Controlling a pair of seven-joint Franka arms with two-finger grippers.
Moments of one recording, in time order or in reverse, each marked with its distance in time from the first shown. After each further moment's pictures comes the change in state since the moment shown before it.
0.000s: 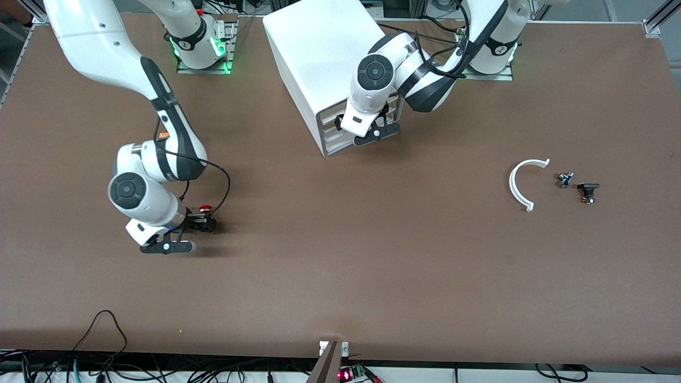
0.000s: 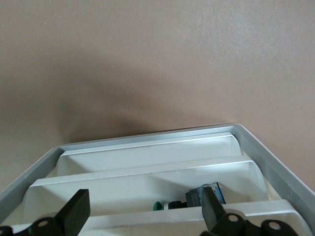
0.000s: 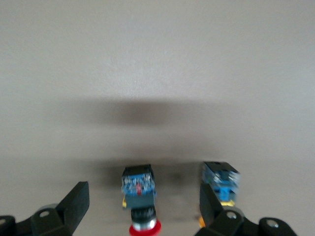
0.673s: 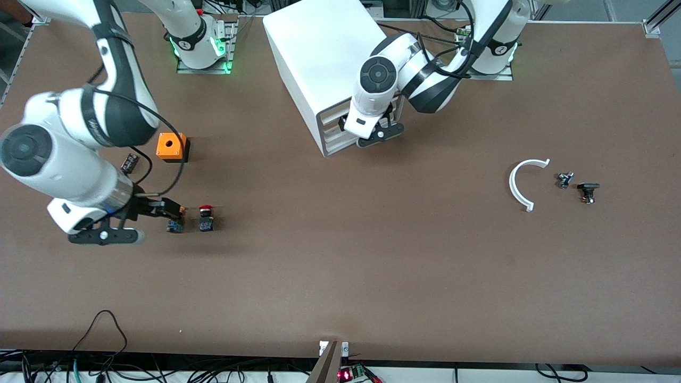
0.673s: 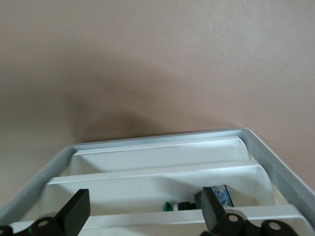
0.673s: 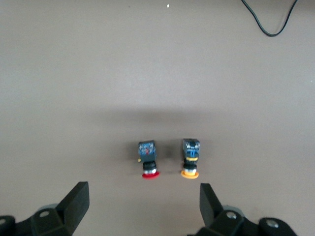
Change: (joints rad) left arm 0.043 -0.015 0.000 0.039 0.000 -0.101 0.001; right arm -0.019 -0.180 -0.008 0.204 0.081 -0.361 -0.060
